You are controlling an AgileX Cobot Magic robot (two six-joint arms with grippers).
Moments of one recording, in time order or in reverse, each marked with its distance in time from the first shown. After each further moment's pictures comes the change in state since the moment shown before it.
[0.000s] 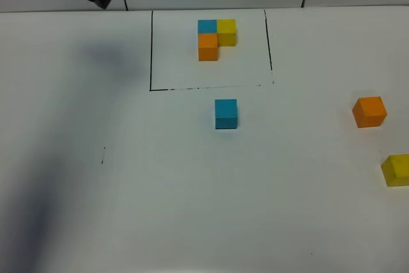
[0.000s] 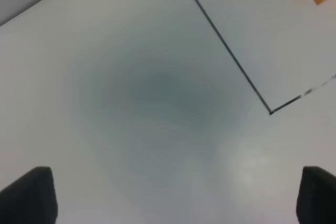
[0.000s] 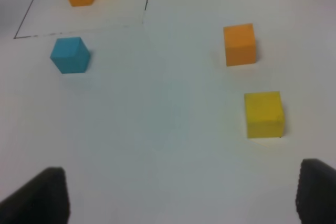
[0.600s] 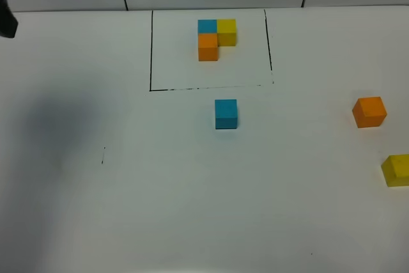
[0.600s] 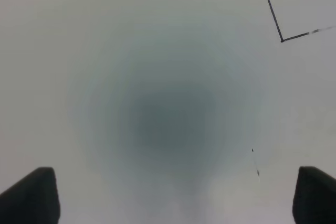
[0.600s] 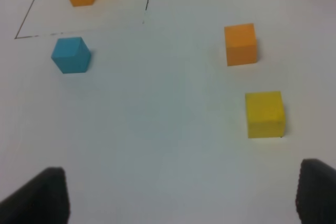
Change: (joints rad) left arm 0.117 -0.686 0.685 -0.013 -0.155 -0.160; right arm 0.000 0.000 0.000 0.002 0.000 0.000
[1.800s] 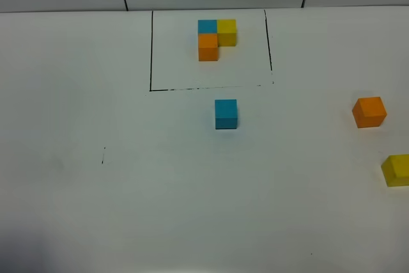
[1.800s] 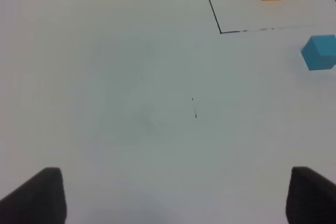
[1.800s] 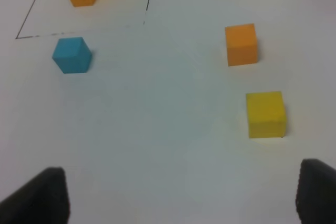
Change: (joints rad) left arm 0.000 -1.078 0.705 -0.089 -0.019 -0.116; right arm 0.000 0.000 0.000 0.002 0.000 0.000
